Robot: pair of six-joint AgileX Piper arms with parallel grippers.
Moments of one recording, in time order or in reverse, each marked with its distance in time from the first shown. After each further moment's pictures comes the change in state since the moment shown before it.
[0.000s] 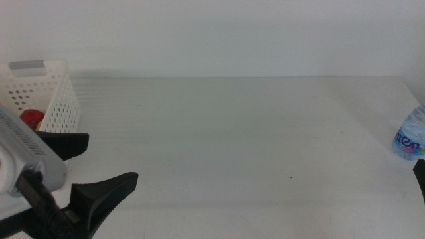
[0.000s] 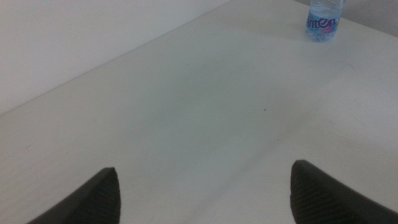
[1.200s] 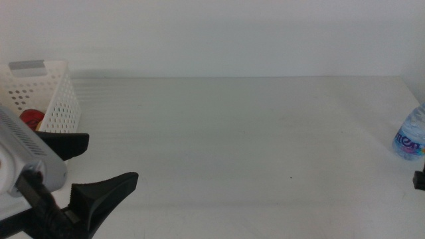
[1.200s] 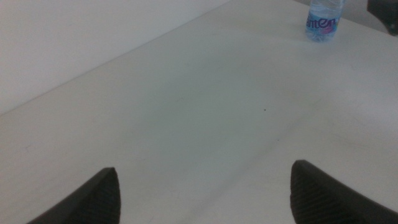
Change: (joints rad) left arm 0.000 0.000 0.000 0.000 0.000 0.000; right arm 0.000 0.903 -0.026 0.516 -0.827 -0.380
